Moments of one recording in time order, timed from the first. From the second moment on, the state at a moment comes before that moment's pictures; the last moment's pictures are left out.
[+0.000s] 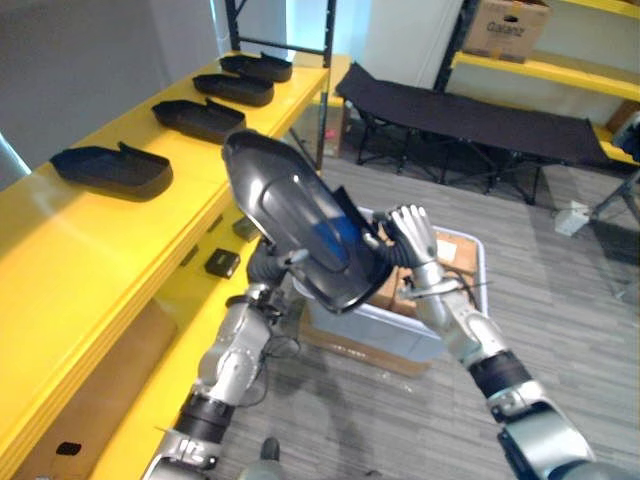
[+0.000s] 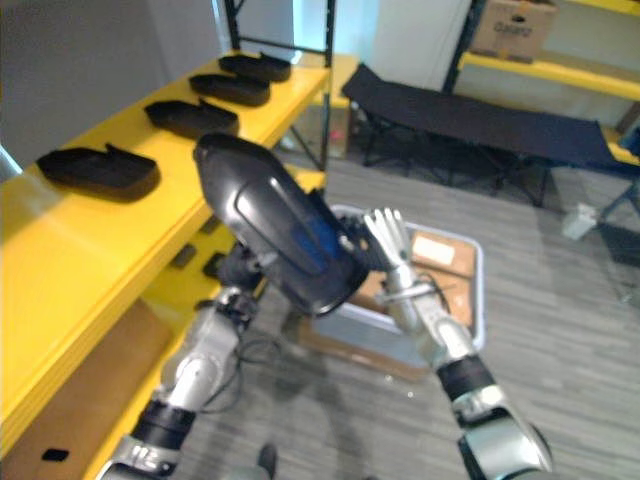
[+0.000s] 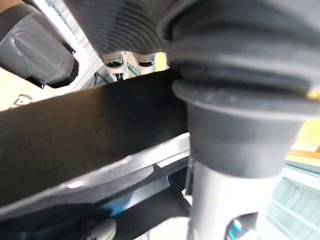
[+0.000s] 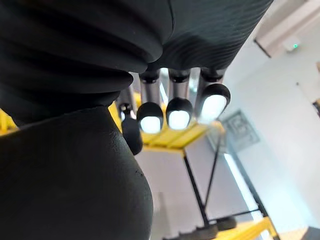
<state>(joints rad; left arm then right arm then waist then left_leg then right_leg) -0.26 0.18 -0.23 0.06 -0.81 -0.02 0.11 -0.49 -0.35 0.32 0.41 -0.84 -0.37 -0.62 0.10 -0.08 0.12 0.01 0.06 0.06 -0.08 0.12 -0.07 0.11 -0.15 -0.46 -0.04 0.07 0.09</state>
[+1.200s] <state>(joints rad) -0.22 0.14 -0.16 0.02 -0.79 -0.14 0.15 -0.43 -0.25 0.48 0.26 -0.67 -0.45 -0.70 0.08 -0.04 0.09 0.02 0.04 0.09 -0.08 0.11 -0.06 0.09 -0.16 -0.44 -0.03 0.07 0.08</state>
